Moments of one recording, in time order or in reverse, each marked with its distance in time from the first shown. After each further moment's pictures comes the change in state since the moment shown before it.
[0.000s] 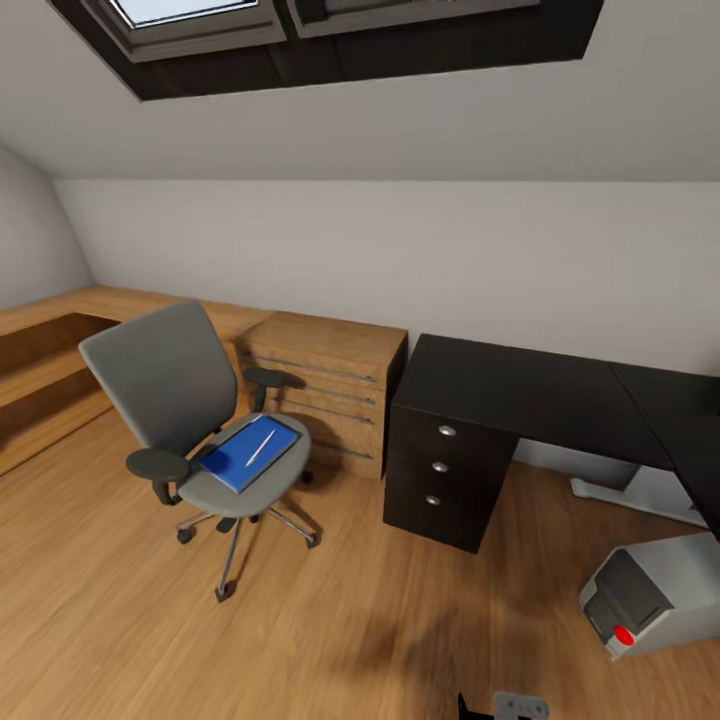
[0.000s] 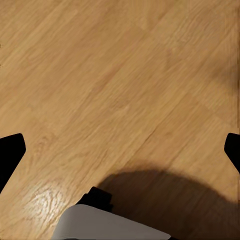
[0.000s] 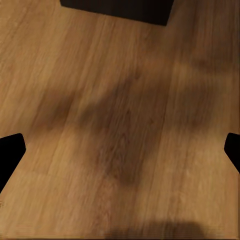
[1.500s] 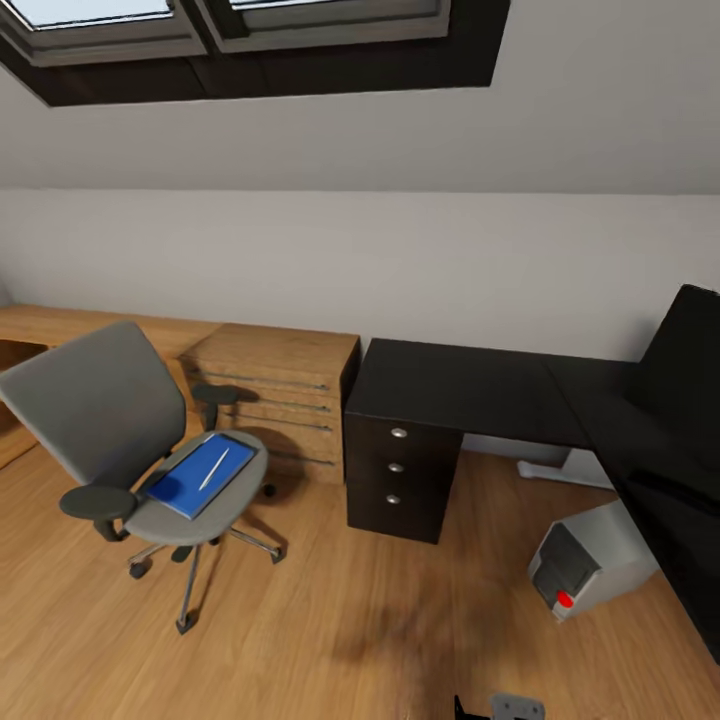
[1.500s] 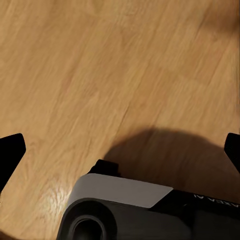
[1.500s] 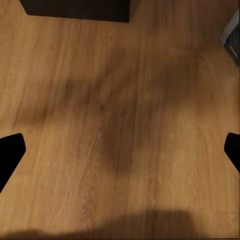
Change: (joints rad) left arm -0.011 -0.020 -0.077 0.090 -0.054 0.044 0.001; right arm 0.000 0.009 0.002 0.005 0.001 0.001 0.000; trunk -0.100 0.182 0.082
